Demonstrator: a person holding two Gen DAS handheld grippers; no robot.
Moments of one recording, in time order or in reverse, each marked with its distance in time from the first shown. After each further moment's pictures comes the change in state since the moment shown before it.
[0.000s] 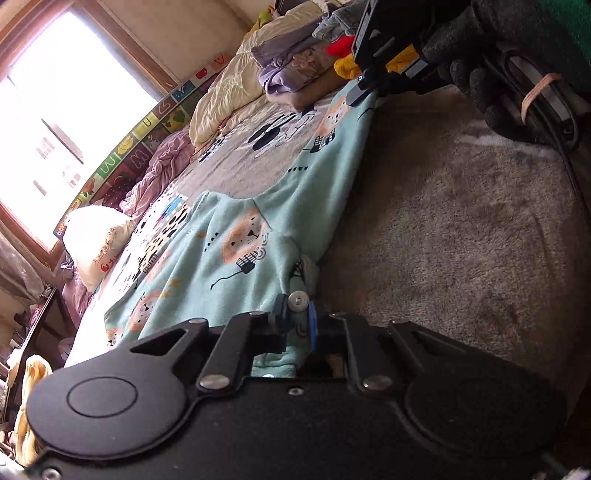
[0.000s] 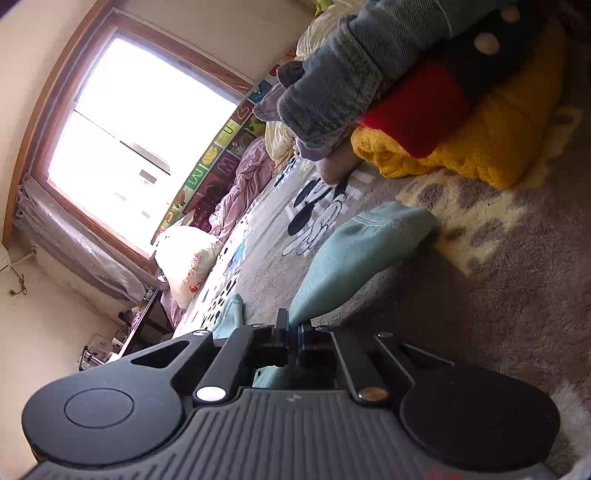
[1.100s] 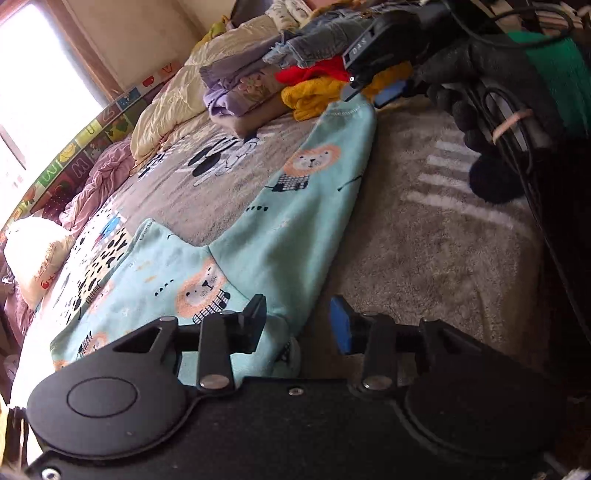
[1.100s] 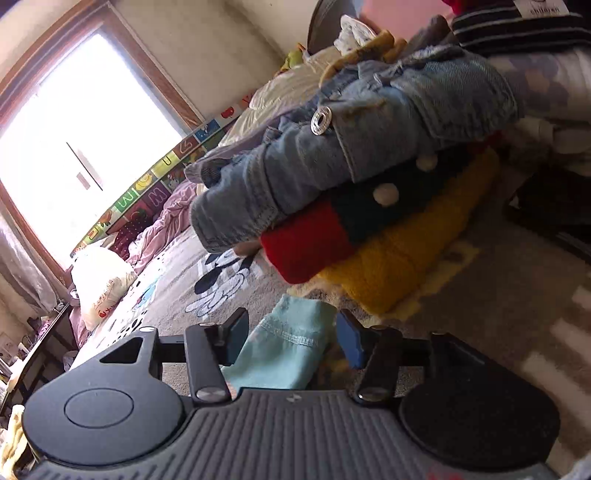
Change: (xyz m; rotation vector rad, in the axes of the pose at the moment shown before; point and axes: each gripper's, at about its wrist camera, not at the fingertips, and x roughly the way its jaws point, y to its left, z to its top) left arm 0.014 0.008 0.041 -0.097 -0.070 -0.212; right arm -0.024 -0.008 0.017 -0.189 -0.173 -0.260
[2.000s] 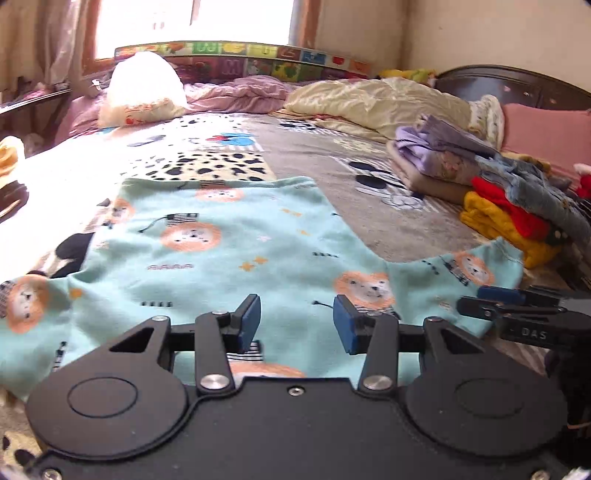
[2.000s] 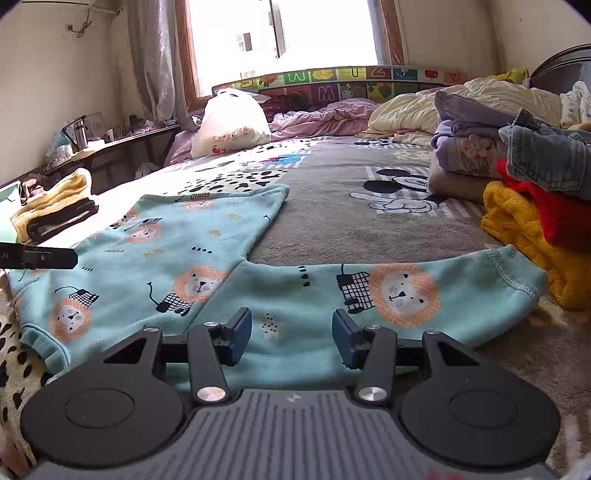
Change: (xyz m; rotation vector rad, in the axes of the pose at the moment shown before) left arm -0.036 0.146 -0.077 -0.810 -0.047 0.168; right arm -0.024 0.109 -0.090 -0.658 0.233 0.277
